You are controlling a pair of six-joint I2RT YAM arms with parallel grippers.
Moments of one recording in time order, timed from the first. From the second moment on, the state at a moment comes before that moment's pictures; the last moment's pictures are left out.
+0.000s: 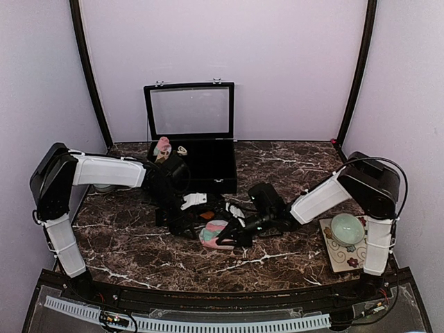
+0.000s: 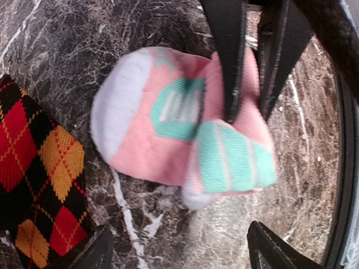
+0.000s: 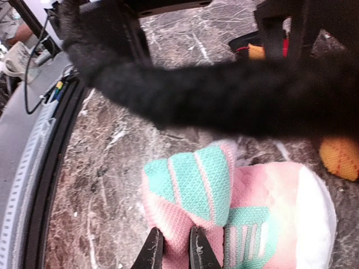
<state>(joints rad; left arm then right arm) -0.70 1.82 1.19 -0.67 0.50 0.68 0.89 1.99 0.89 0.35 -0.70 -0.11</state>
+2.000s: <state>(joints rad) -0.89 1.66 1.01 -0.38 0.59 0.74 0.84 2.06 0.92 0.37 -0.81 0.53</state>
